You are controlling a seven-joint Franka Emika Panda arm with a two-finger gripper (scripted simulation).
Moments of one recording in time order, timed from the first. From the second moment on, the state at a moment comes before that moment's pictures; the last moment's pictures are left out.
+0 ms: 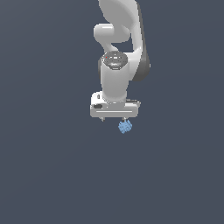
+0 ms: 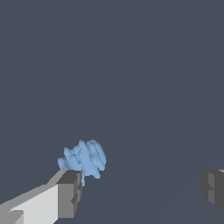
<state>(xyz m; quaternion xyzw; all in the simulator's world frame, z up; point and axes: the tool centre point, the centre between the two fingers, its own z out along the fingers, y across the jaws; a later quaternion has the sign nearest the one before) -0.001 0.008 0.170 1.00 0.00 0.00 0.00</state>
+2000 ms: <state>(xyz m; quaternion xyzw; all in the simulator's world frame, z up) -0.010 0.026 0.141 0.98 -0.18 -0.01 0.00</state>
